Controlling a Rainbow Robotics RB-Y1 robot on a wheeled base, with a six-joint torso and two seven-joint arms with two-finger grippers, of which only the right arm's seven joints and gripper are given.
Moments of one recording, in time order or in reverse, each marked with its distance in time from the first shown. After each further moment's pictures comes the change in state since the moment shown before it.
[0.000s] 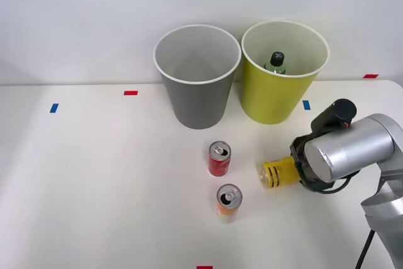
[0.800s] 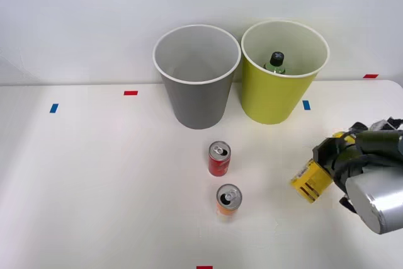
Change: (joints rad) arm 0.245 -0.009 -0.082 -0.430 0.141 -0.010 0.607
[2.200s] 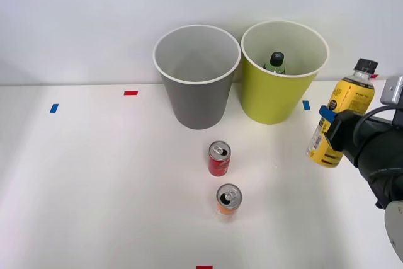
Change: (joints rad) arm 0.136 0.194 -0.111 -0.231 0.016 -0.385 0.640
